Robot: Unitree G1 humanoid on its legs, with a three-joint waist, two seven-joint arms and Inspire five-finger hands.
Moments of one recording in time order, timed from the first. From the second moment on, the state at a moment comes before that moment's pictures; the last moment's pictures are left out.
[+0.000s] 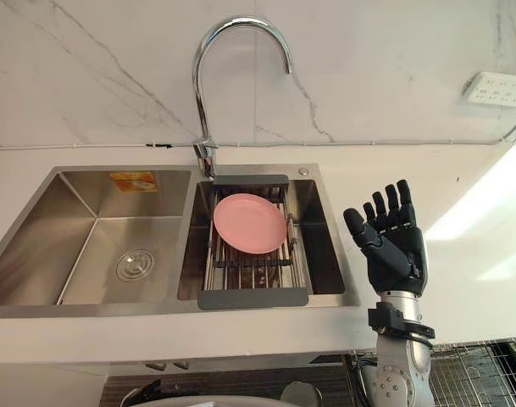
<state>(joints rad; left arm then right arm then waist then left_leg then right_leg) 0.15 0.20 -0.03 1.05 -0.15 0.07 -0.04 0.27 -0.08 -0.27 -0.25 0.80 -0.11 0.21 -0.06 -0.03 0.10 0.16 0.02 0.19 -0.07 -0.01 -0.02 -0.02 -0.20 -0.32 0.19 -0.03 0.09</state>
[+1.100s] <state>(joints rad) 0.15 0.20 -0.03 0.99 -0.25 0.16 -0.01 0.15 -0.32 -0.06 -0.23 0.12 0.09 0.29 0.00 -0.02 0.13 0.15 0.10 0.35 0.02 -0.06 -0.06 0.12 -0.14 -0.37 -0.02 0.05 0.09</state>
